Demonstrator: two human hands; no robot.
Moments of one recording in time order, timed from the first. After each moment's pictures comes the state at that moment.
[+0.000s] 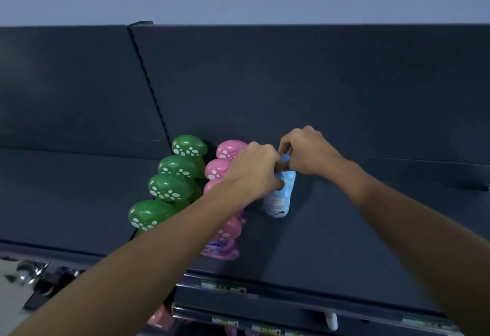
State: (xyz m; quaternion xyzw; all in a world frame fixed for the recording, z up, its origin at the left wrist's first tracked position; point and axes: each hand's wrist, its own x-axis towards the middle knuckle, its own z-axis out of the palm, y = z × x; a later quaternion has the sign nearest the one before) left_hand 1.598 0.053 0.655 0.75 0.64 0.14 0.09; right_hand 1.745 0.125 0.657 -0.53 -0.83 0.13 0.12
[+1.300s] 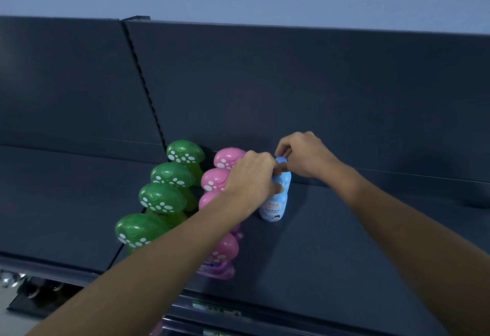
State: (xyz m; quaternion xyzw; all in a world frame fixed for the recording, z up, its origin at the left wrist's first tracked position) left_hand 1.592 0.089 0.630 0.71 0.68 0.16 0.11; right_hand 1.735 0.174 0.637 -0.52 -0.83 0.17 0.13
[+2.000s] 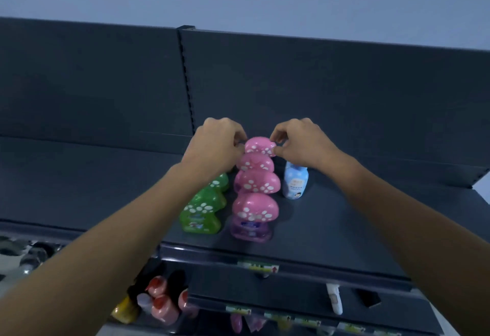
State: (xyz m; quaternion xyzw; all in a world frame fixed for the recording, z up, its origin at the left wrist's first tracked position) left_hand 1.466 -0.003 0.702 0.70 0.66 0.27 0.04; right_hand 1.665 0.069 0.695 -0.53 -0.83 0.08 0.16
